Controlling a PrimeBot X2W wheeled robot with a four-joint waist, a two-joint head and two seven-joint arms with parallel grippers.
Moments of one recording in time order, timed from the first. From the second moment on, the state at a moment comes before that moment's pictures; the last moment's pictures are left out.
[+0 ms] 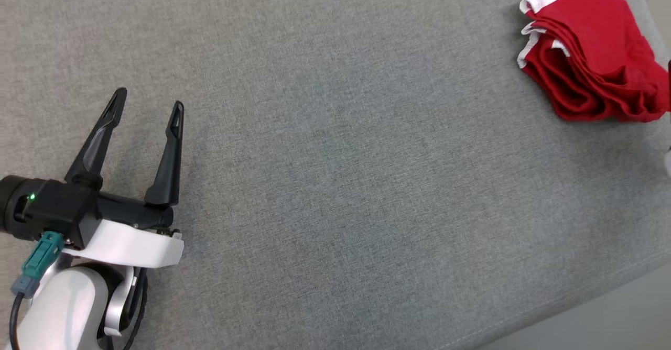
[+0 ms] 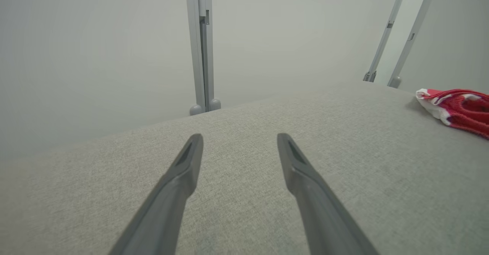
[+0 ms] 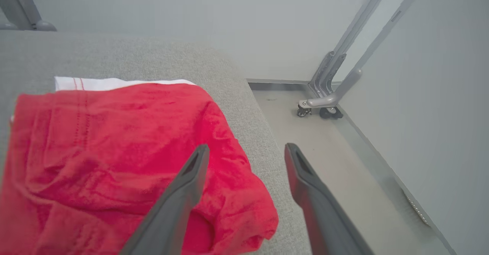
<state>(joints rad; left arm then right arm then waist) -0.27 0.42 -0.28 -0.15 -0.34 0.13 -0.13 -0.77 -0.52 0.29 0.85 0.51 0.13 -0.23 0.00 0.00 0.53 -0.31</state>
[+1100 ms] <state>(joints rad) -0.08 0.30 -0.25 0.01 -0.45 0.19 -0.24 -0.20 -0.05 -0.05 0.16 0.21 0.13 -0.15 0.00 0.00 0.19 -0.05</state>
